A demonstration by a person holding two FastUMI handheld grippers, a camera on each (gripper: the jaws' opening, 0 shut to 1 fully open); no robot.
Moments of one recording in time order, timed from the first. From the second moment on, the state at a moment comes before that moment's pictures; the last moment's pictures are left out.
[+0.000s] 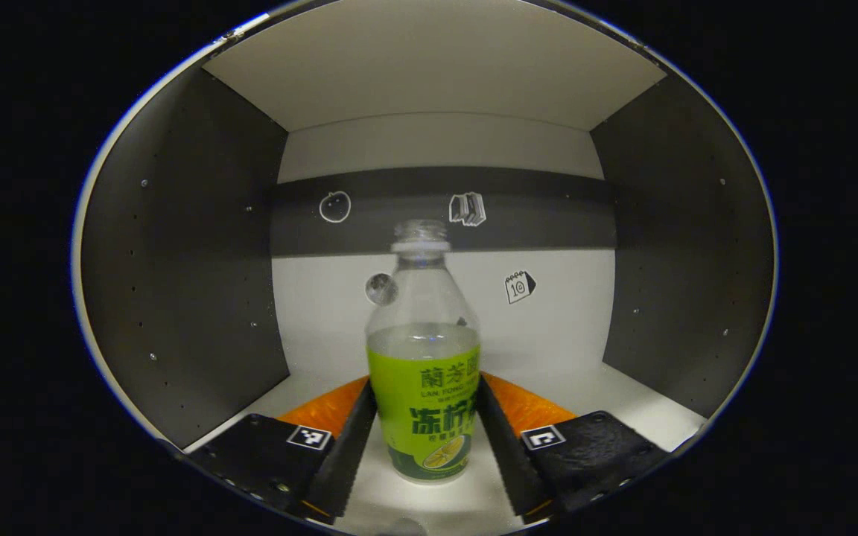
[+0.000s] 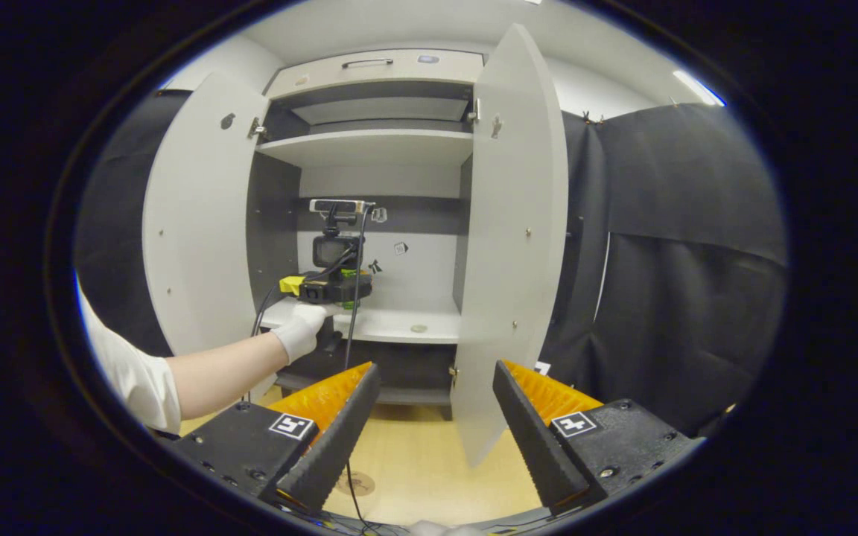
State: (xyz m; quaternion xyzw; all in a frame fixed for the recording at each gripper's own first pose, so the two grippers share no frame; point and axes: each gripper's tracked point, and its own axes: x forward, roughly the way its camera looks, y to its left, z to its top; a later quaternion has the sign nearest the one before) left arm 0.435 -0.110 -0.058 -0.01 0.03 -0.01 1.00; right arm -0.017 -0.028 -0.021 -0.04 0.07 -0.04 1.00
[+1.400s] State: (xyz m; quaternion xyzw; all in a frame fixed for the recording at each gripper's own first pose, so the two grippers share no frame) left arm 0.114 -0.121 -0.058 0.00 -0.04 -0.12 0.99; right arm -0.032 -0.041 -0.033 0.00 0.07 -0.05 1.00
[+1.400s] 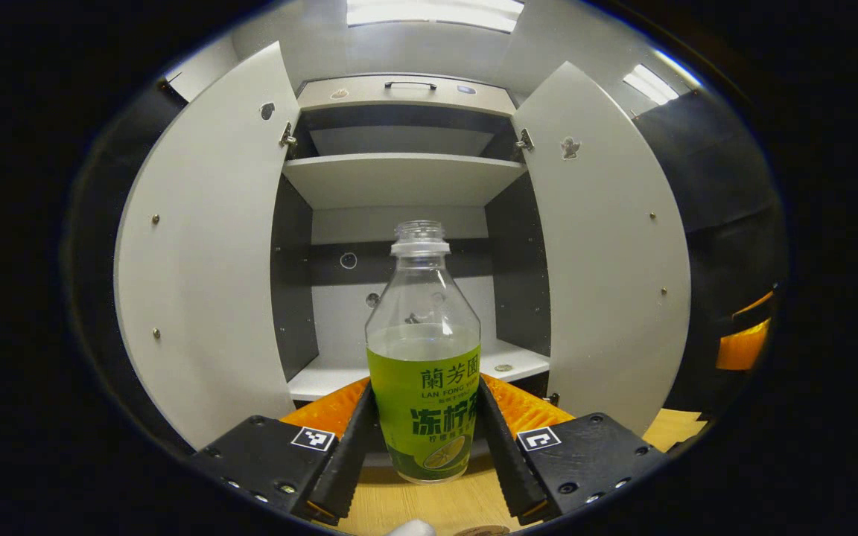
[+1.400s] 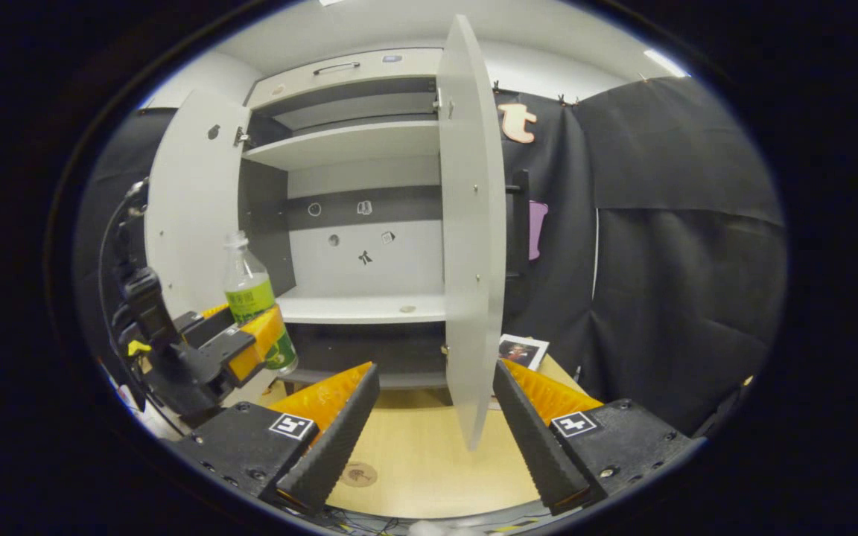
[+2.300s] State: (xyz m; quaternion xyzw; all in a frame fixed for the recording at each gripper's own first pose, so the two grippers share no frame) left arm 0.032 -0.174 -0.276 -0.01 0.04 -0.22 0.97; right arm -0.063 -0.065 -0.060 -0.03 0.14 -0.05 0.99
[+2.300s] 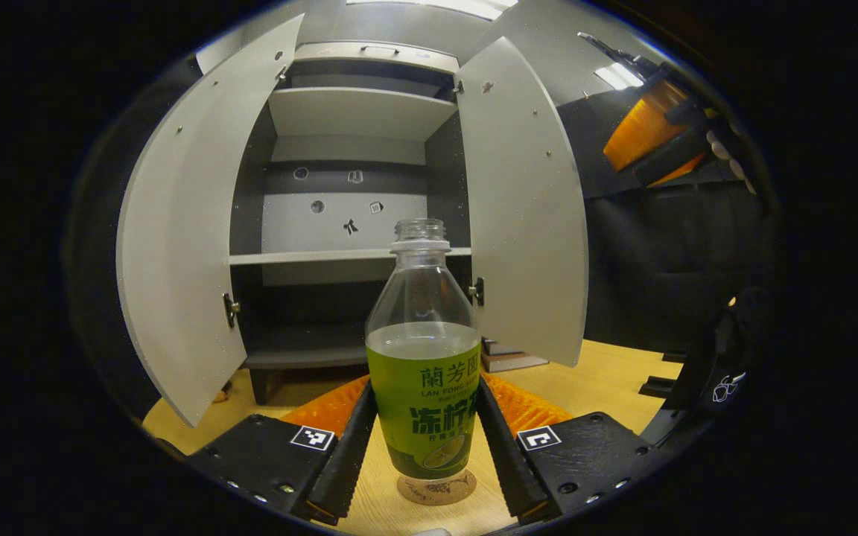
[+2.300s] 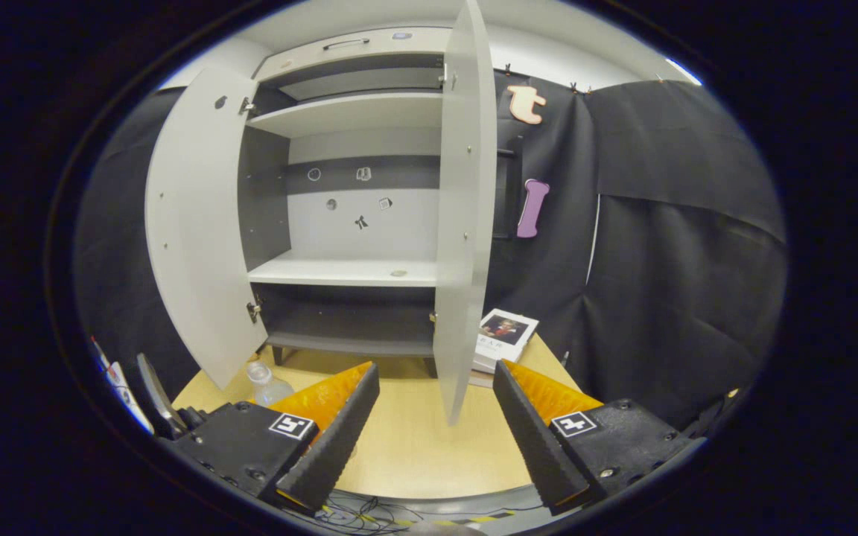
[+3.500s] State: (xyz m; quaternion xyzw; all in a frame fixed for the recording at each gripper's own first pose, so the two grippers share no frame) left arm 0.038 -0.187 -0.338 0.01 0.02 -0.23 0.97; right arm -0.080 -0.071 -0.075 -0.09 0.19 -0.06 0.98
